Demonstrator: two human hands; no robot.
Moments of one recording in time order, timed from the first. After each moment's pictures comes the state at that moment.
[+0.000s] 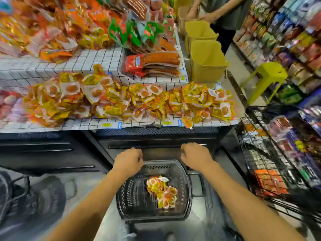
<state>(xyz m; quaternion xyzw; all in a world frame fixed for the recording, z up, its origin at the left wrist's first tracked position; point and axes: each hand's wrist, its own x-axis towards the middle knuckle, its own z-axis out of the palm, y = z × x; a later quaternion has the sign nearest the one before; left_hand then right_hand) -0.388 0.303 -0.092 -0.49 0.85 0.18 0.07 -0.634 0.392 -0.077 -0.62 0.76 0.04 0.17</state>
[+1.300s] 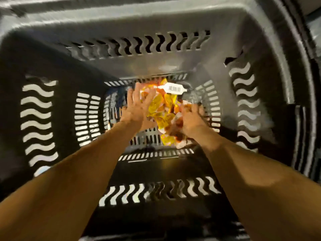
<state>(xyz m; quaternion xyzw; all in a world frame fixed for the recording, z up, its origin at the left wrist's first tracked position) -0.419 0.294 -0.861 -0.46 0.81 0.31 0.21 -0.592 0.400 -0.841 -0.45 0.78 0.14 0.40</state>
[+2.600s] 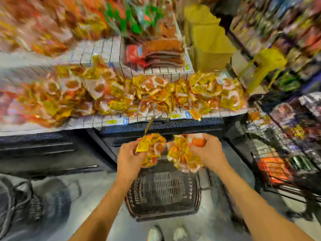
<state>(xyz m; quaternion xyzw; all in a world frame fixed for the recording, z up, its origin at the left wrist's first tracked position) -0.362 0.324 -0.089 -0.52 0.64 0.47 -0.32 -0.601 0.412 -0.091 -0.36 0.81 -0.38 0.28</state>
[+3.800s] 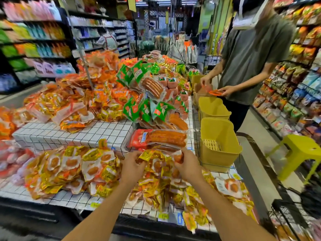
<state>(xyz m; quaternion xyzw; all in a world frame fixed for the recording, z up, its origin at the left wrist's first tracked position) -0.519 0.077 -0.016 -0.56 0.68 0.27 -0.38 -0.742 0.130 0.006 -0.59 0.72 -0.32 0.17</state>
